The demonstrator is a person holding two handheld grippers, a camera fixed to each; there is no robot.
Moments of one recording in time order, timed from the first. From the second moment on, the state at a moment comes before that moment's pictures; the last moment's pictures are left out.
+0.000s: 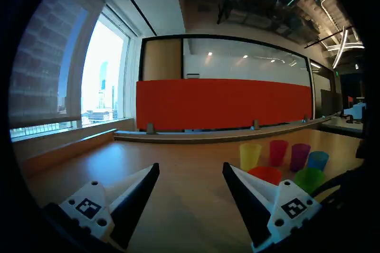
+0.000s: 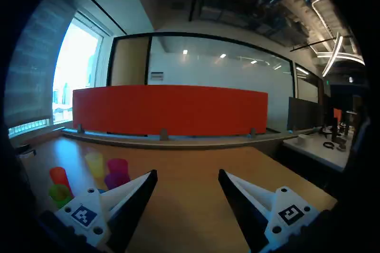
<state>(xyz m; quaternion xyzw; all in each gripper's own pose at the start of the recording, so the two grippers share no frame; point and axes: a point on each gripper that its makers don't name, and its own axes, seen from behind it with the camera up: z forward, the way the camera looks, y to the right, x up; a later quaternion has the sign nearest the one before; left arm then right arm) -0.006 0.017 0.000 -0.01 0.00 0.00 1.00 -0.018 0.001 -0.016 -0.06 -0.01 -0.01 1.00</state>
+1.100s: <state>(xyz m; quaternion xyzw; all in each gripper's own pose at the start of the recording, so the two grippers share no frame) -0.006 0.014 -0.002 -0.01 0.00 0.00 1.00 -0.013 0.004 -0.018 -0.05 0.00 -0.02 1.00</state>
